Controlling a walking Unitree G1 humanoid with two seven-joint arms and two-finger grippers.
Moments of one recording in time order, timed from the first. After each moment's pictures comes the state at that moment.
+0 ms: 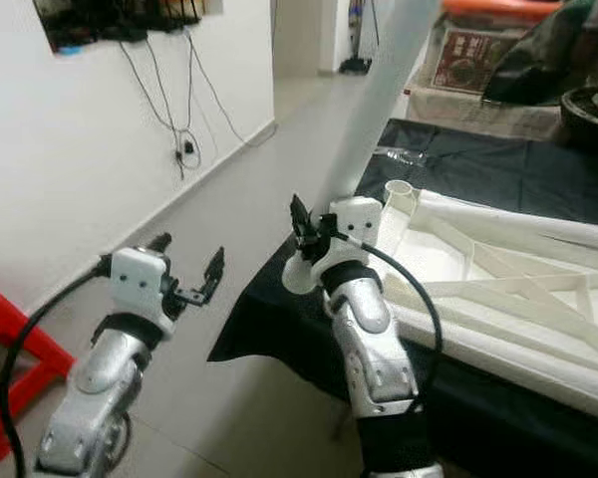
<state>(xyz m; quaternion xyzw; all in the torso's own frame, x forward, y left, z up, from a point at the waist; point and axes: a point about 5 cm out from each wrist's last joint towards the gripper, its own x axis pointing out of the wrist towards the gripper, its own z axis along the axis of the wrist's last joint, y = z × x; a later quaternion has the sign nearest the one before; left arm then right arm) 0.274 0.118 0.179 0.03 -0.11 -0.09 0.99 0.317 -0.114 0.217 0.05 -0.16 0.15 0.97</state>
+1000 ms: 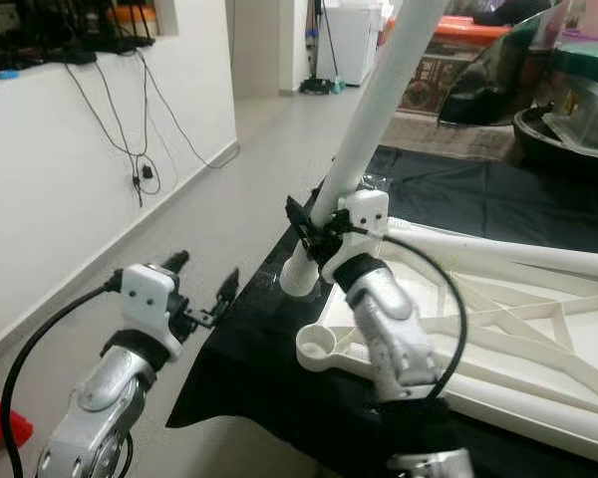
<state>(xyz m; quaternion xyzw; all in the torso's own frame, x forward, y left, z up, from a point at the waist) 0.256 0.099 0.163 -0.01 -0.07 -0.20 0.98 0.327 -0.150 0.224 0.05 -0.13 0.27 0.95</state>
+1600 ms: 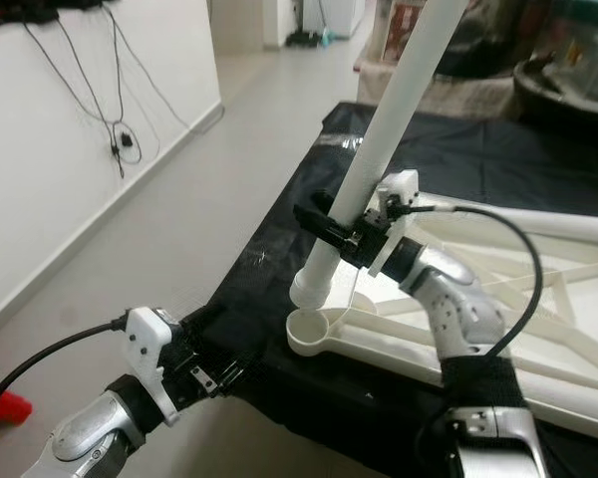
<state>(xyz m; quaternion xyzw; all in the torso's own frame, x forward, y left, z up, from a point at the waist) 0.204 0.089 0.159 -0.07 0.00 -0.37 0.93 0.326 -0.185 0.242 0.06 -0.08 0.52 0.85</state>
